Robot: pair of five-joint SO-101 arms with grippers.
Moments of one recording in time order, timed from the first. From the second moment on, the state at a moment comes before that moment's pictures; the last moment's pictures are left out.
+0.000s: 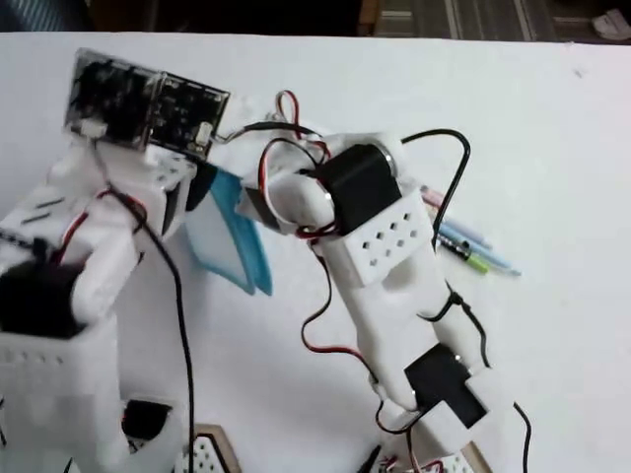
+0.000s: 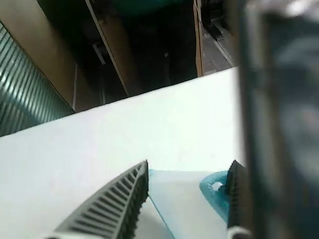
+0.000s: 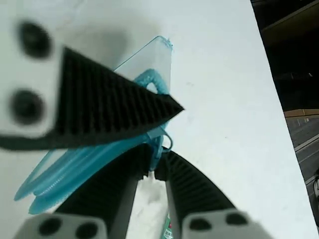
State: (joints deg) left arm 1.2 -40.2 5.8 74.7 -12.3; right arm -39.0 2.6 -43.1 100.3 40.5
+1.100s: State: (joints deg) left arm -10.5 -31.3 4.0 80.2 -4.4; right arm -40.6 2.8 -42.8 100.3 34.3
